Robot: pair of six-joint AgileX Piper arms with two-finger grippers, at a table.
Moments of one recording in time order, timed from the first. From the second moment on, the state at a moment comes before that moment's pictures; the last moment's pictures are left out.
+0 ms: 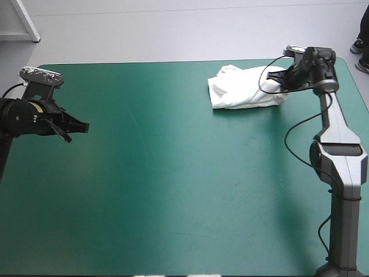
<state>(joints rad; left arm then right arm) -0.09 1.25 -1.47 0.08 1.18 0.16 -0.06 2.46 -2.55 0.14 1.22 0.10</state>
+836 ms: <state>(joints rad) -0.09 1.25 -1.47 0.06 1.10 0.16 -0.18 2.34 -2.50 0.28 1.22 0.09</state>
